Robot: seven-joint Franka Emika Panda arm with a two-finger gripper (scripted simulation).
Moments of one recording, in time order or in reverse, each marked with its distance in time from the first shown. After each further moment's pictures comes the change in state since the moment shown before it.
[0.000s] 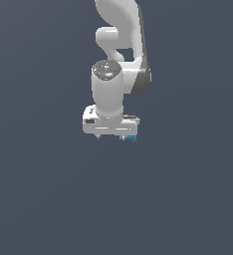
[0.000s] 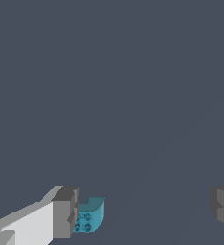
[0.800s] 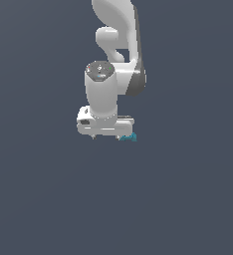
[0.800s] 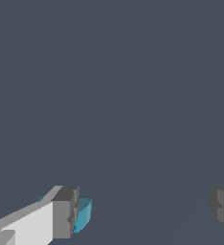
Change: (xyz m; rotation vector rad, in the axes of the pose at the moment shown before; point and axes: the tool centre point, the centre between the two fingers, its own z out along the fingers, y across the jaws) arm 0.001 0.020 0.002 -0.013 -0.005 -0.019
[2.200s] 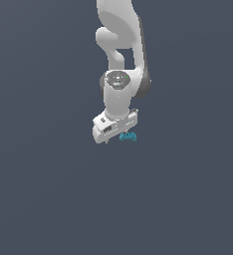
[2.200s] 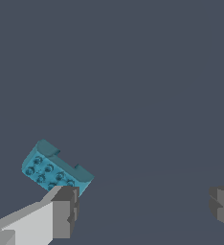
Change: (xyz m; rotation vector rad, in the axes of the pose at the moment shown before) arm -0.038 -0.040 0.042 -0.006 -0.013 -0.607
